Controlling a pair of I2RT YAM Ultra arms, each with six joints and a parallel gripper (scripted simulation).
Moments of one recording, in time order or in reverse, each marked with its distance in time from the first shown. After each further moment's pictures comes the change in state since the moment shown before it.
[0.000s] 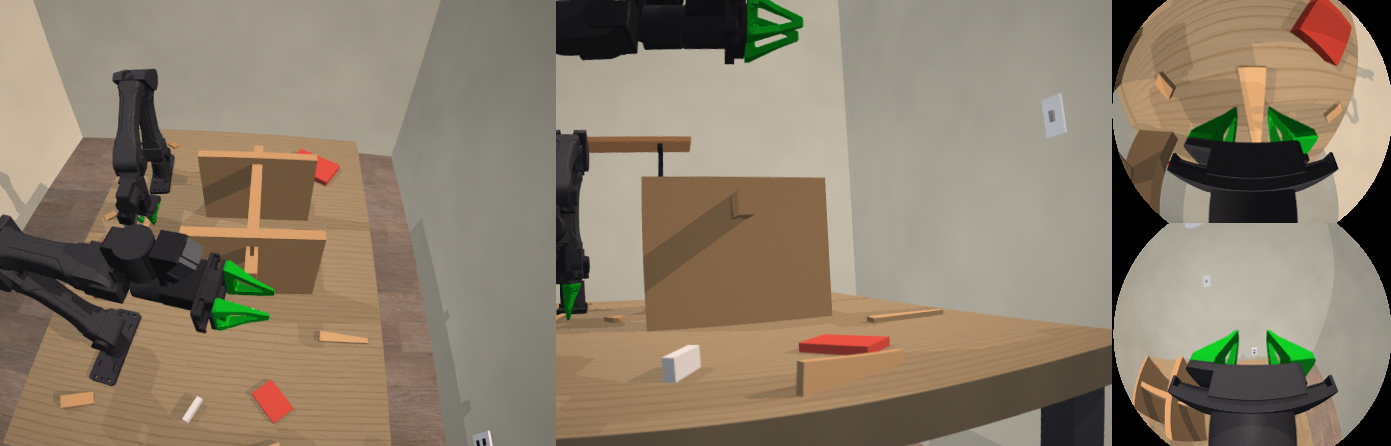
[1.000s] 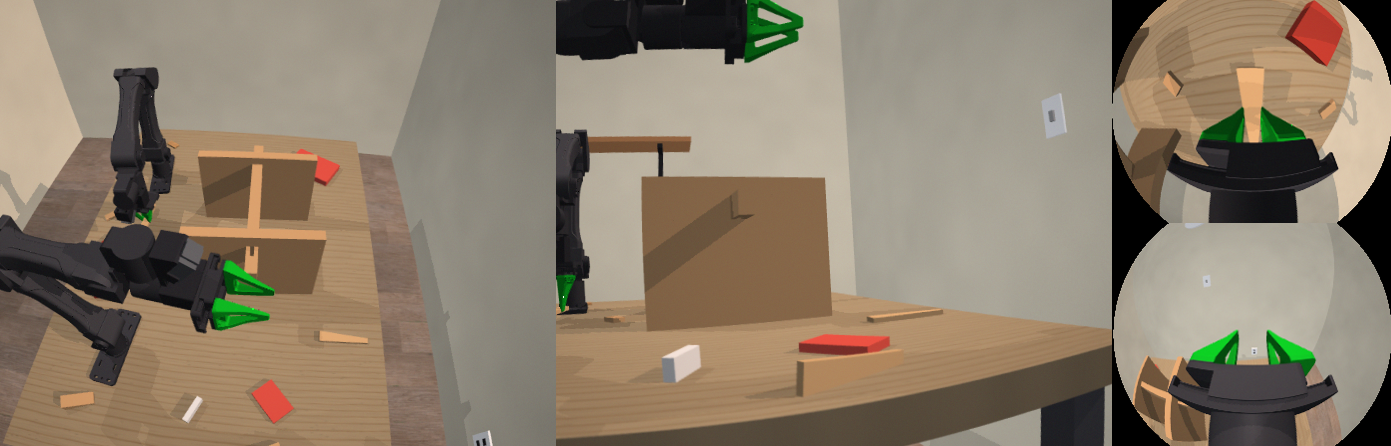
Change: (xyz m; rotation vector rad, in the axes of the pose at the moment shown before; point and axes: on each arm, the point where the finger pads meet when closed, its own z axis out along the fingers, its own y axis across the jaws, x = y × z) left arm -0.005 0.000 -0.017 -0.003 -0.022 -0.002; right arm 0.000 0.000 0.000 0.000 0.000 0.000
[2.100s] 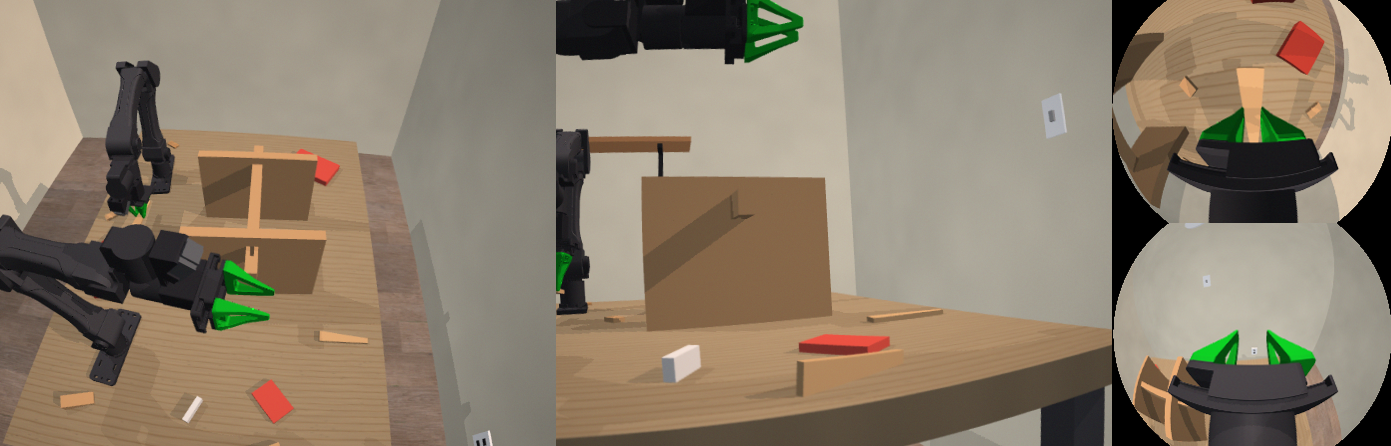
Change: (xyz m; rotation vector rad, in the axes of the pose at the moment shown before) left arm -0.022 -0.001 -0.042 0.001 -0.087 -0.015; right arm 0.000 0.000 0.000 0.000 0.000 0.000
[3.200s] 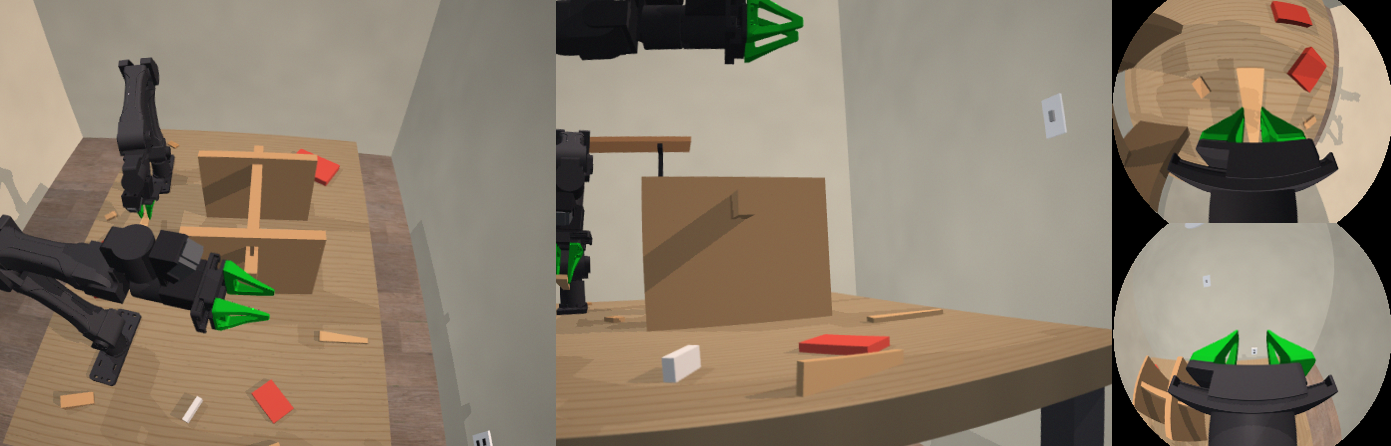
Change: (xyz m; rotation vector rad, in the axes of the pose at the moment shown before) left arm -0.016 0.028 -0.014 0.039 -0.109 -0.153; right arm 0.000 0.000 0.000 0.000 0.000 0.000
